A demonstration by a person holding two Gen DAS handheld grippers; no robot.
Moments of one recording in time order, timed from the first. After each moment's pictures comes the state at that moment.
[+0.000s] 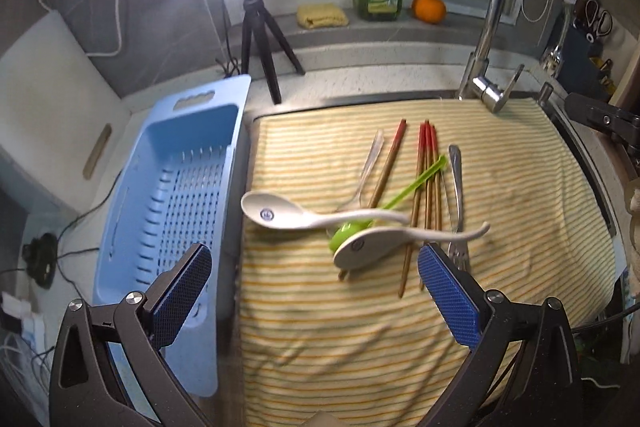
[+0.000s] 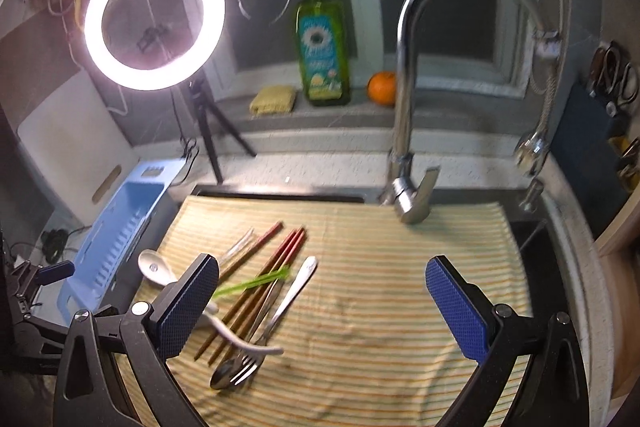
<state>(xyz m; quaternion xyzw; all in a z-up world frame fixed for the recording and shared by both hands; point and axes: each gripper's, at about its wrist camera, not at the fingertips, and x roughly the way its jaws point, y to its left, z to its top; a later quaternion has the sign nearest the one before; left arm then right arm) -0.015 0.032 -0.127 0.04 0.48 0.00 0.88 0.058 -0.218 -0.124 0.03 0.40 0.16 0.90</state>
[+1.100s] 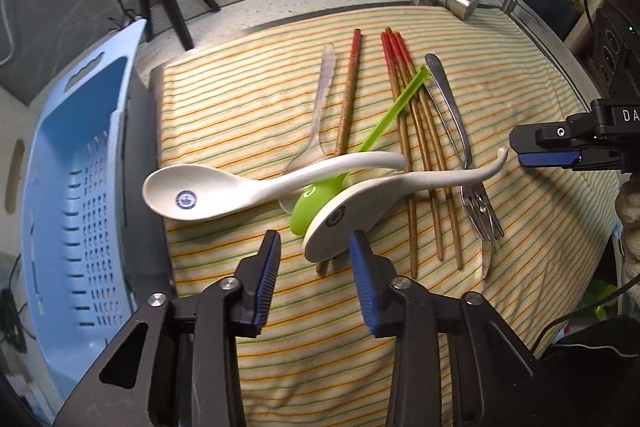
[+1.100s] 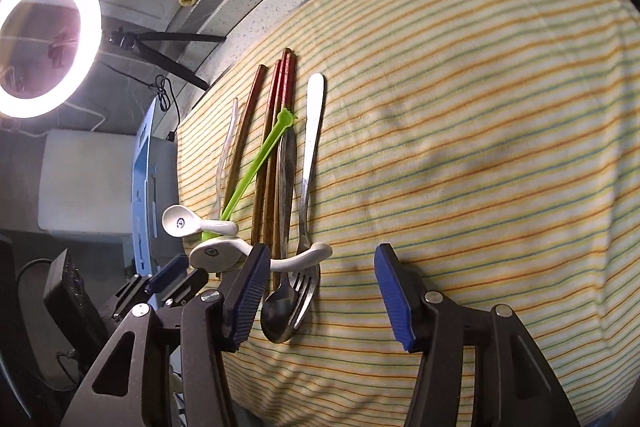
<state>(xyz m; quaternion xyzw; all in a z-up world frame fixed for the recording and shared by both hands) 0.031 0.029 -0.208 0.09 0.56 -0.14 0.81 0.072 -0.224 -0.256 0.30 0.62 0.17 0.71</state>
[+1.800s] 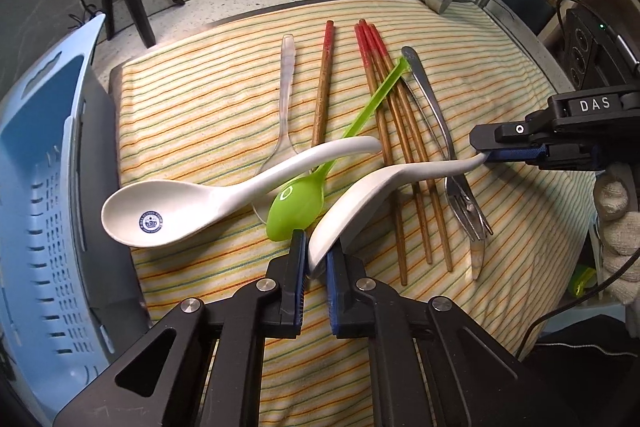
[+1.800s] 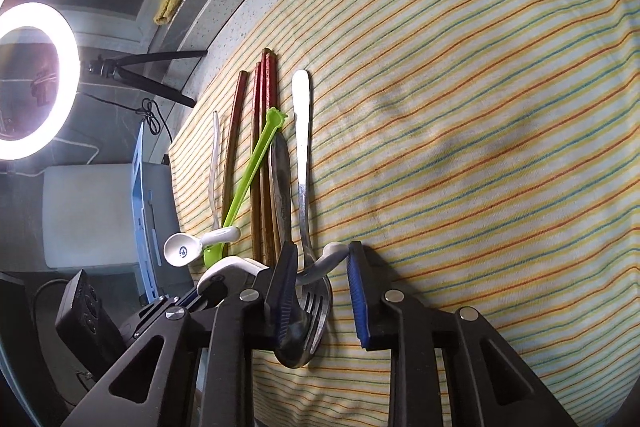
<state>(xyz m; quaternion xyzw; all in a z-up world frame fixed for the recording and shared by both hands) 0.039 0.031 -0.219 0.07 0.57 -0.20 0.80 0.081 -0.222 -0.270 0.34 0.62 0.14 0.70</state>
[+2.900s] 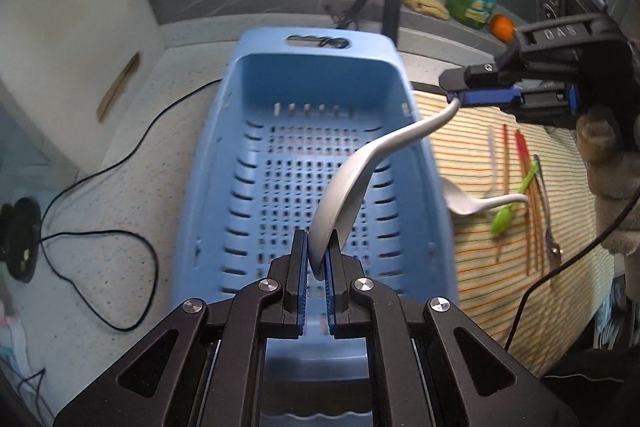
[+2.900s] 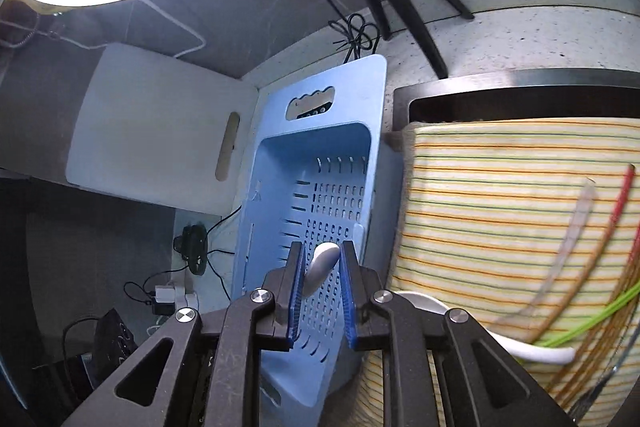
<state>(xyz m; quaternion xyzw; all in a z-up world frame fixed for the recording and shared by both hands) 0.011 0.238 -0.179 -0.05 0.51 -0.02 0.86 0.167 0.049 -0.190 0.20 0.61 0.34 0.69</state>
